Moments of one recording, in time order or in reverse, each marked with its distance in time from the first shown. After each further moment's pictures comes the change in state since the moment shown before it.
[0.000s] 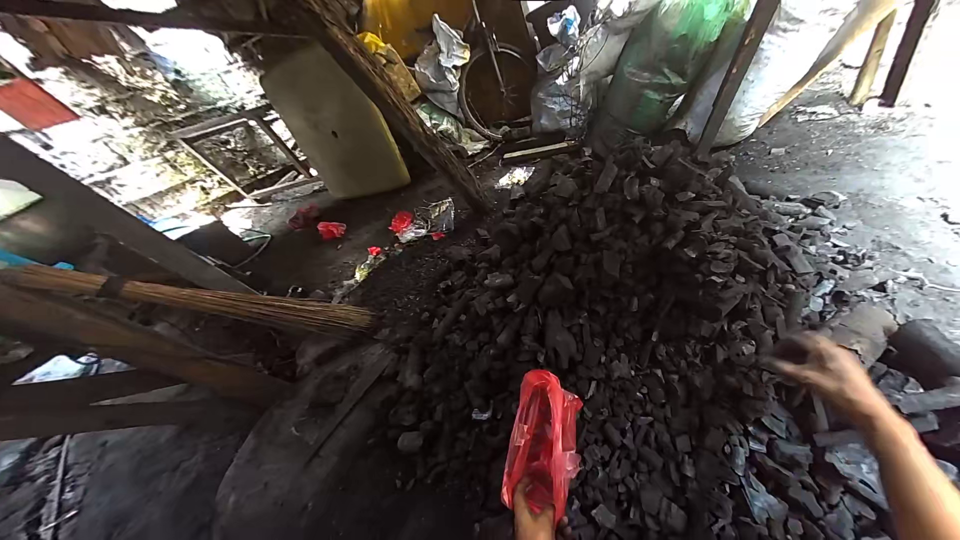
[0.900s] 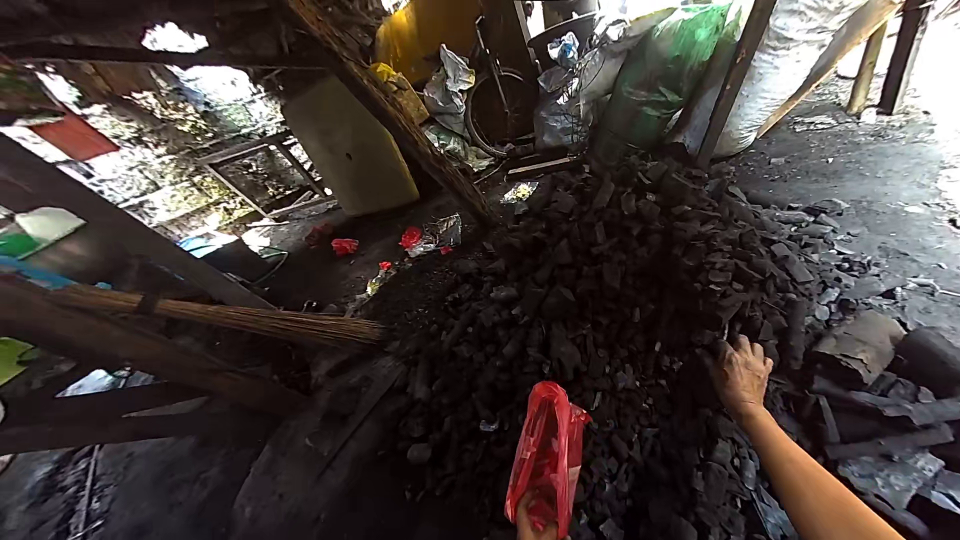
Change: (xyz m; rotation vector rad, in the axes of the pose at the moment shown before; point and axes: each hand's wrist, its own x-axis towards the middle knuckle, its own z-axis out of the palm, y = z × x) left_hand -0.003 0.002 -0.010 0.062 -0.010 0.087; right_hand 0.019 -0.043 0.117 -0.368 0.117 0.135
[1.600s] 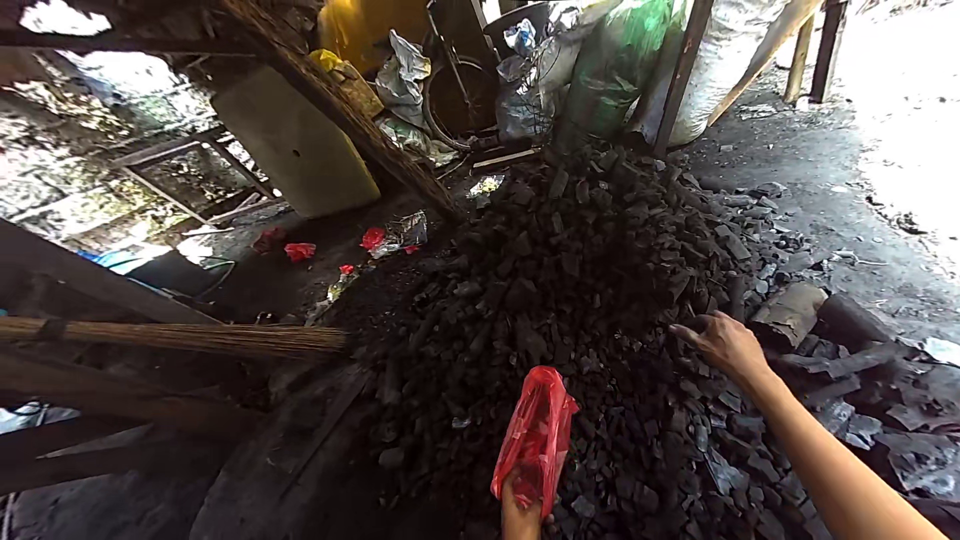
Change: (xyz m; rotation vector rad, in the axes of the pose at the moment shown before) left_hand -0.009 0.014 0.014 0.097 -0.089 0.009; right_hand 0.002 0.011 -0.093 0.096 -0.302 -0.013
